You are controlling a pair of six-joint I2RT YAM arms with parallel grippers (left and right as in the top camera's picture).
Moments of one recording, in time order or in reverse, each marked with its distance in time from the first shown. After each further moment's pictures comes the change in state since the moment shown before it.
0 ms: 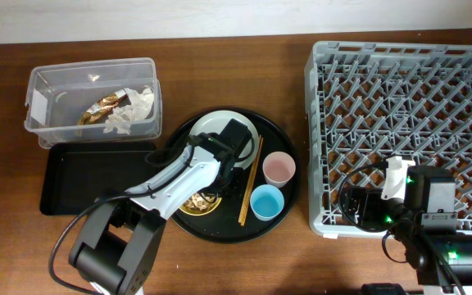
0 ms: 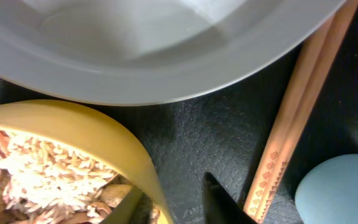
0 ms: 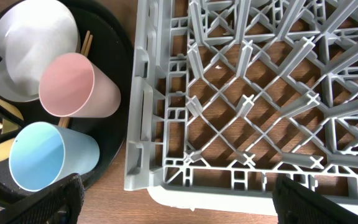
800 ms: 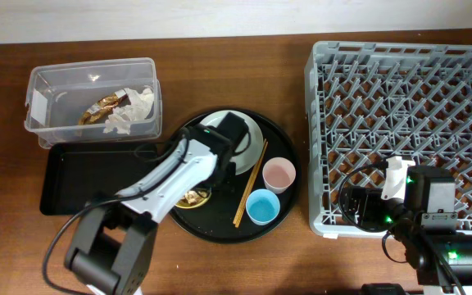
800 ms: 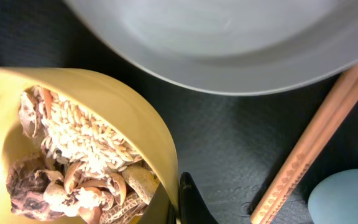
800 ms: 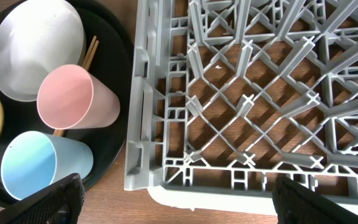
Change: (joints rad) left arm 0.029 -0.022 0.074 -0.142 -0.106 -0.008; right arm 0.000 0.000 0.000 -0.001 0.000 0.000
